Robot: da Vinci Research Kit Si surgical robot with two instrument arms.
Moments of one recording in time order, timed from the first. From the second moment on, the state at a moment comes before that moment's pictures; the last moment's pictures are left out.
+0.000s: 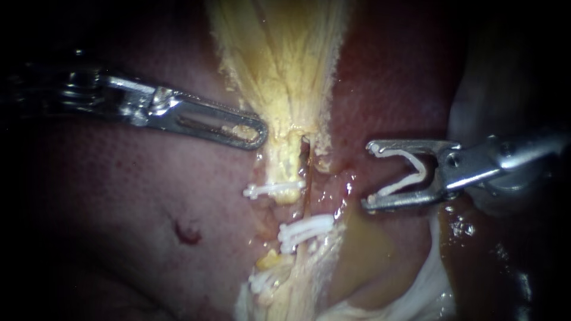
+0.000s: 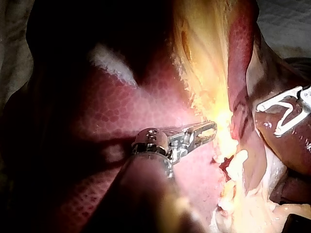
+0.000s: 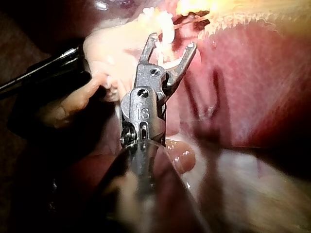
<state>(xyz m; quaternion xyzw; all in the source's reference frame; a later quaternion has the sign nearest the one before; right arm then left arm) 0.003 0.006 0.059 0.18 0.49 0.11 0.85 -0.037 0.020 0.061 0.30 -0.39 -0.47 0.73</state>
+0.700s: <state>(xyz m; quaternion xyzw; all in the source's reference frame) 0.003 0.006 0.059 0.19 0.49 0.11 0.84 -0.029 0.023 0.056 0.29 -0.39 -0.49 0.72</state>
